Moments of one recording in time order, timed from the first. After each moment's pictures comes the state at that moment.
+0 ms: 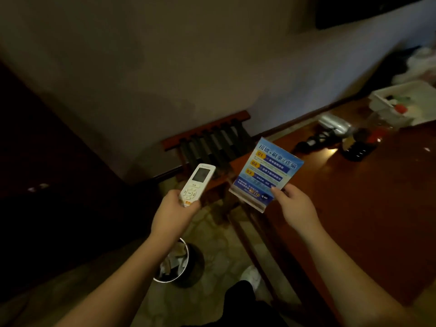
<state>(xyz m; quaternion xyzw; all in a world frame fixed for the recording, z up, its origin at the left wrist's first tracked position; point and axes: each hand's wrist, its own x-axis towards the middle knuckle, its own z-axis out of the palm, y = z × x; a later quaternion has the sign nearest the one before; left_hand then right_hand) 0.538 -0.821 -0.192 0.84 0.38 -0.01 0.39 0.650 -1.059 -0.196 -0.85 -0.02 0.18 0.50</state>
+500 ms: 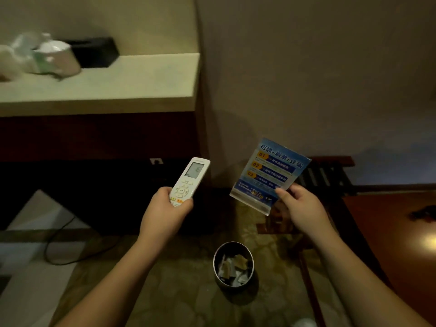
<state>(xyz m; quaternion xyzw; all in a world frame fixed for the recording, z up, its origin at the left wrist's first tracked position) 0.261 -0.659 -0.115 0.77 0.50 0.20 0.35 0.484 -0.829 -0.124 -0.81 -0.28 0.21 0.46</state>
